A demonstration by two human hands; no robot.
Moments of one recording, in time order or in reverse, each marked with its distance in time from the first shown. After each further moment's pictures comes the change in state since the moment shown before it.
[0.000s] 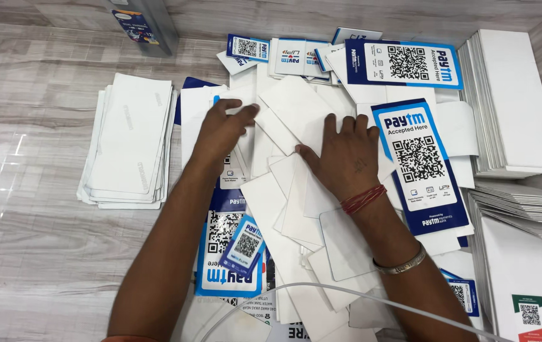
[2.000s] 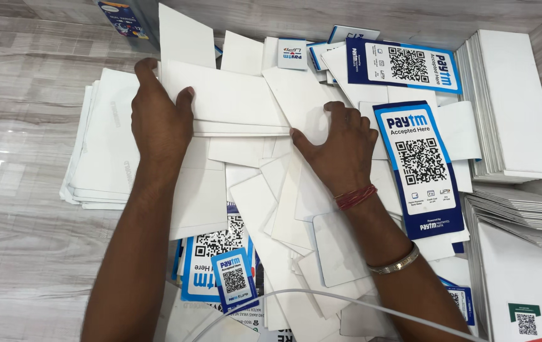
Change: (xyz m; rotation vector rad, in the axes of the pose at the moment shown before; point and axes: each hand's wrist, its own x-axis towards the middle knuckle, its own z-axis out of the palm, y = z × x) left_hand -0.009 0.015 -0.048 0.532 0.508 0.500; right_hand 0.011 0.004 0.015 0.372 0.112 0.212
